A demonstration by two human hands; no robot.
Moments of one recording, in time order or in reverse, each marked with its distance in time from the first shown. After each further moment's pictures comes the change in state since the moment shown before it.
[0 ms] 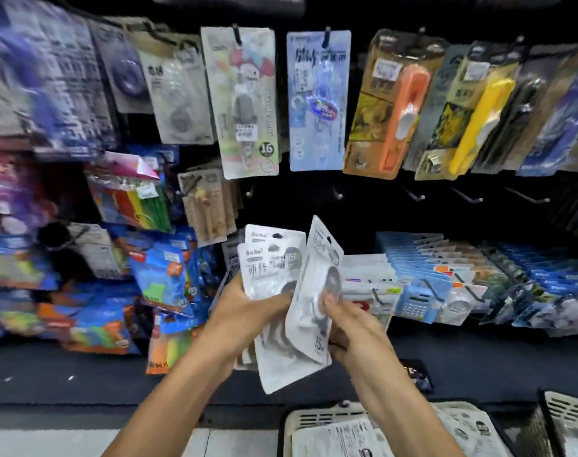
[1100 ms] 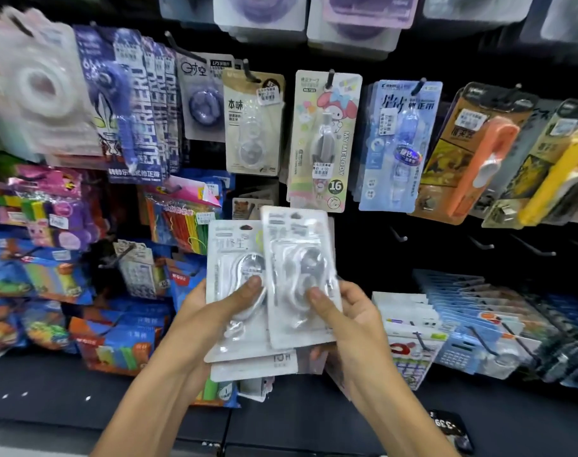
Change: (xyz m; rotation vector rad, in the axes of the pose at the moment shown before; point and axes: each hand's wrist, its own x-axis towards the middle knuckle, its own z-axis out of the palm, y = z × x) left_hand 0.004 0.028 -0.107 -0.312 0.139 0.038; right_hand 0.039 -0.024 0.108 -0.078 0.016 -0.196
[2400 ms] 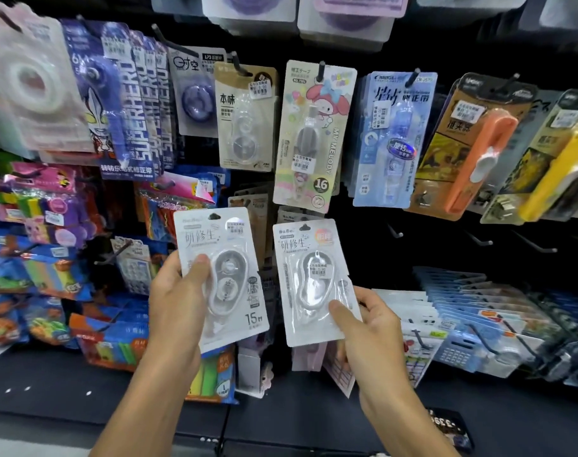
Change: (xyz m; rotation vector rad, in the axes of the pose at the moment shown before) left_hand 0.010 0.008 0.011 0.029 0.399 0.207; right_hand 0.000 0.006 -0.026 -0.190 0.195 -0.008
